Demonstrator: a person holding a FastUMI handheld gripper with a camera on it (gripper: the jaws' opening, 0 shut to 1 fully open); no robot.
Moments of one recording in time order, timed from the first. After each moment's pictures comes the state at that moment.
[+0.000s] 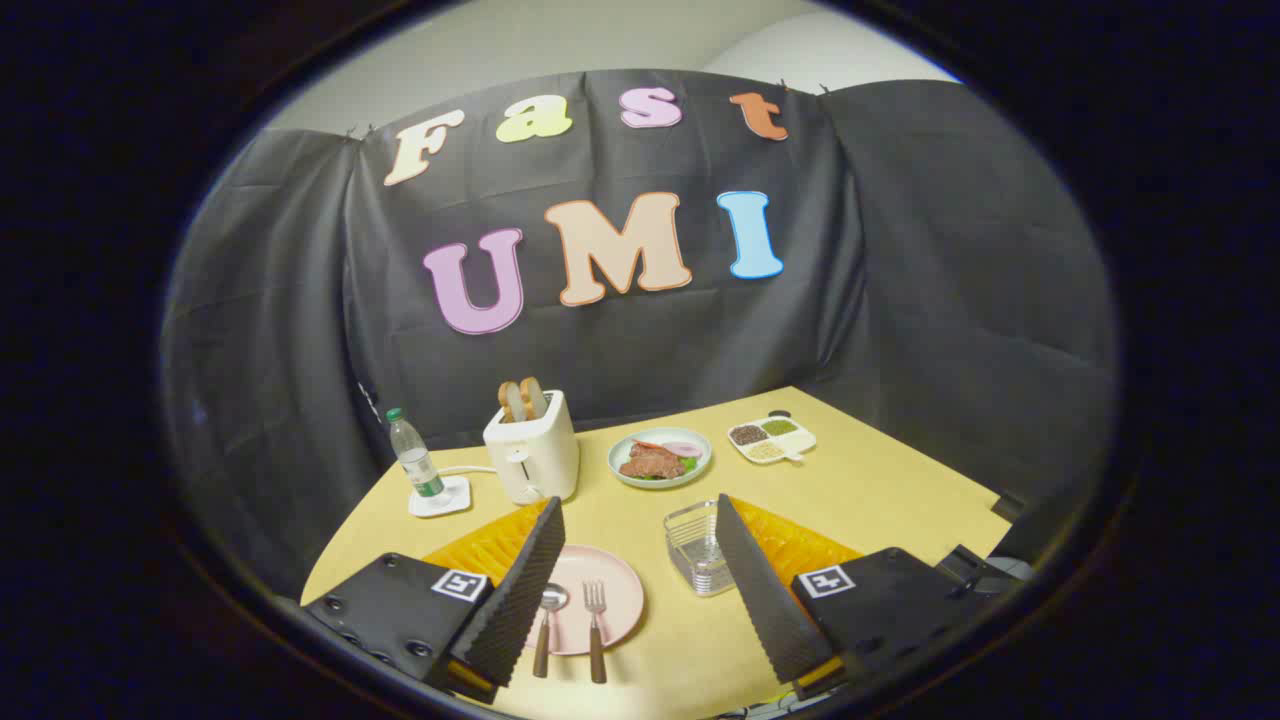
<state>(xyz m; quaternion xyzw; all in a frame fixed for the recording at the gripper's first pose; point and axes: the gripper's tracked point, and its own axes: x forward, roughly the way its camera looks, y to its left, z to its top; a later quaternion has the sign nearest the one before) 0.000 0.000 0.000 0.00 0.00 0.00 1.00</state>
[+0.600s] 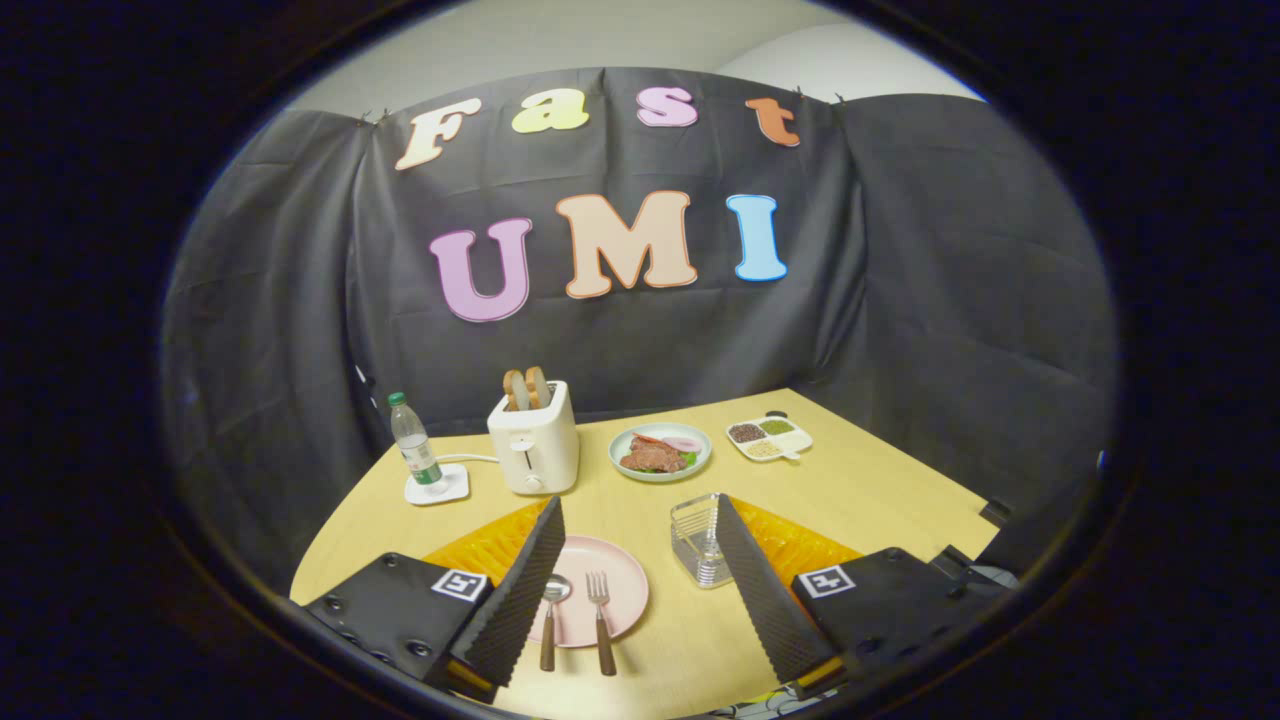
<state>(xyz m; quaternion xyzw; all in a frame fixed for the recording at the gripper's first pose) -0.010 0.008 -0.007 -0.02 0.00 -0.02 1.00</state>
